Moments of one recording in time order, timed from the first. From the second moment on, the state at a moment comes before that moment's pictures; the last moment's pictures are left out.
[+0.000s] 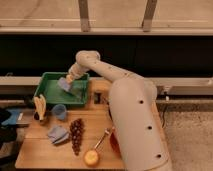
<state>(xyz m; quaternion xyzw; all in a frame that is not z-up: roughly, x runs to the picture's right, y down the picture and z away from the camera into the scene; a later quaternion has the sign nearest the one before) -0.223 -0.071 0.931 -0.31 -0.20 0.40 0.84</state>
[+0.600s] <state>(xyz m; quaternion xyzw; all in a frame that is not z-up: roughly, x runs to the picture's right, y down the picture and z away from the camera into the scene) -0.276 -0.051 0.897 -0.34 -0.22 0.34 0.85</state>
